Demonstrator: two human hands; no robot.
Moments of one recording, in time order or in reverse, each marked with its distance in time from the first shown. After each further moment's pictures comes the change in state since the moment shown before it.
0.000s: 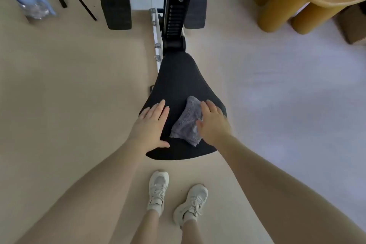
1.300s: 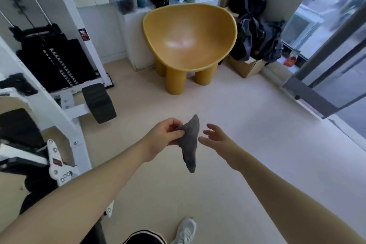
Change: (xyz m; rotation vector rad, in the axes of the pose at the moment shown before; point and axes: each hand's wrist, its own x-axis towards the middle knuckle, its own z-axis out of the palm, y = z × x) left_hand 0.185 0.444 -0.337 -1.286 -0.134 0.319; right_hand -0.067 0.432 -0.323 1.254 0.138 0.217
